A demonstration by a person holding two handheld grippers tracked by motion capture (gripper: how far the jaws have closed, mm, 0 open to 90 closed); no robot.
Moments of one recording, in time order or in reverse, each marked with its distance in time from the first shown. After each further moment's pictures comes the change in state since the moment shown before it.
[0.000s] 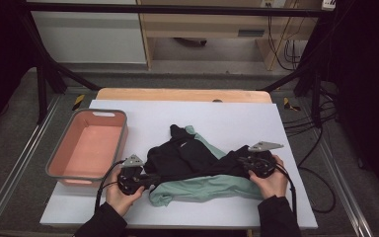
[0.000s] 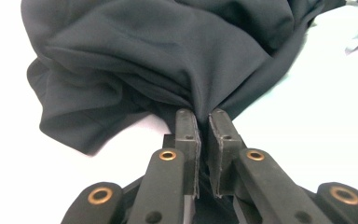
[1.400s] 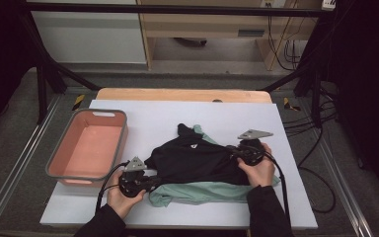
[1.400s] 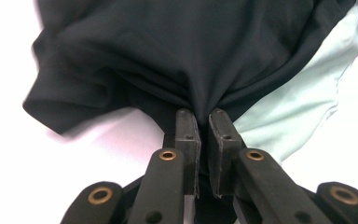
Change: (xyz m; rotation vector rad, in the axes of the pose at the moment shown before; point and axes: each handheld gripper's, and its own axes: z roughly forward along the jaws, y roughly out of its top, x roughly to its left) left arm -0.005 -0.003 0.006 -0.004 0.028 0.069; right arm 0.005 0.037 0.021 -0.097 0.036 -0.010
